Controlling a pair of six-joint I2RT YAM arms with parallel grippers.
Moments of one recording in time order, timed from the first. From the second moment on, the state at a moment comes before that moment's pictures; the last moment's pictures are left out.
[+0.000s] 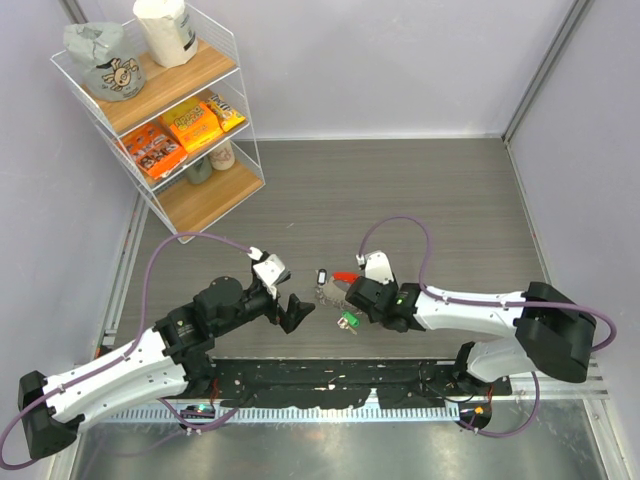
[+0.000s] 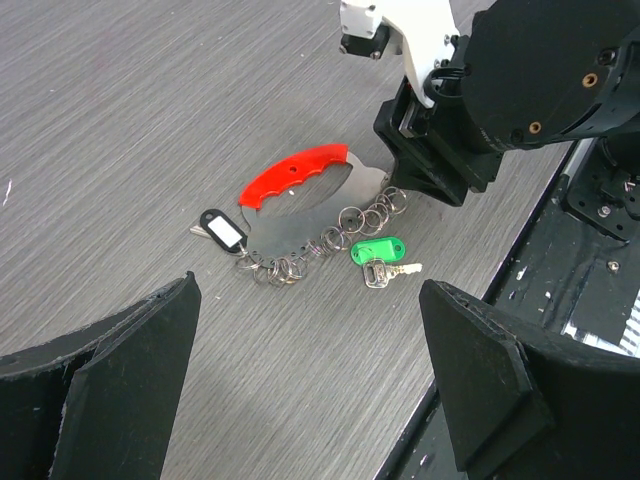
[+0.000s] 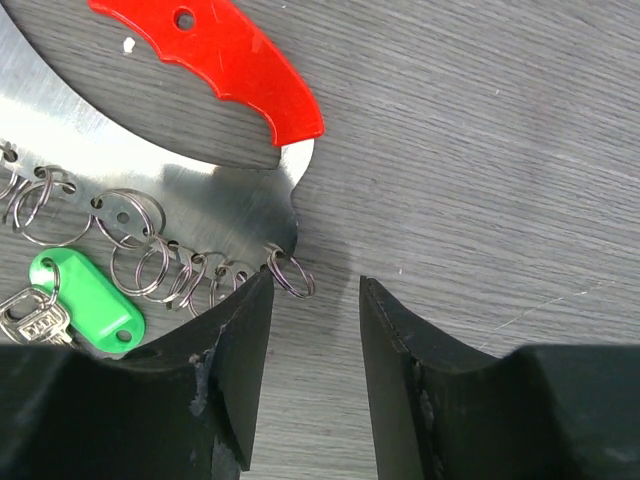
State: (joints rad) left arm -0.99 0.62 0.47 -0.11 -0.04 -0.13; right arm 1.07 1.33 0.64 -0.48 0.57 0.65
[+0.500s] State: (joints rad) left arm -0.99 0.62 0.47 -0.10 -0.04 -0.13; right arm 1.07 1.38 0.65 -0.43 0.57 0.61
